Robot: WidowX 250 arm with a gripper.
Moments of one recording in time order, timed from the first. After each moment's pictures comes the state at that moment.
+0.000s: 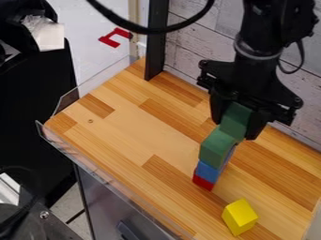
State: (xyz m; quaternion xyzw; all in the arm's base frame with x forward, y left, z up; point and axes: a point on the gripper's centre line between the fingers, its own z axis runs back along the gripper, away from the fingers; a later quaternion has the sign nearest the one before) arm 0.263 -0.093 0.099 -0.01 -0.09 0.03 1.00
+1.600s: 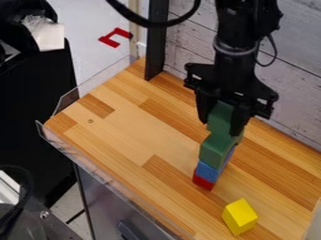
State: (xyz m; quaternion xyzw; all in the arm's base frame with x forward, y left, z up) arm 0.270 -0.081 0.082 -0.04 -0.06 0.02 1.00
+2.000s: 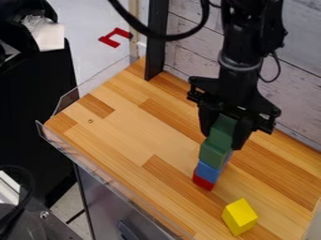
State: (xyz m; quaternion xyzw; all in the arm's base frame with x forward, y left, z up) arm 0.267 -0.087 0.068 -0.03 -0.04 0.02 1.00
